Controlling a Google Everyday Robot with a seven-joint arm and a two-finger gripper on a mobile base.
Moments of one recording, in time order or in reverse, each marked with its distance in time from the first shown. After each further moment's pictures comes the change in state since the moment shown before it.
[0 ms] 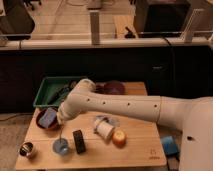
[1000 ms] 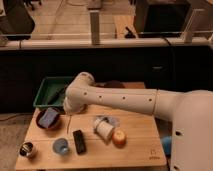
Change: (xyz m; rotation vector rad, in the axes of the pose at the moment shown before) arm 0.025 0.048 -0.011 -0.190 -0.006 0.198
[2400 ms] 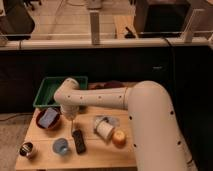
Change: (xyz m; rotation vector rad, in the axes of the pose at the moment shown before) arm 0.009 0.034 0.092 -0.192 -0.153 -0.058
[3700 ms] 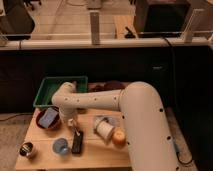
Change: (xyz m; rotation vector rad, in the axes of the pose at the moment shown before) arm -0.011 -0.016 0.043 -0.021 -0.094 -0.034
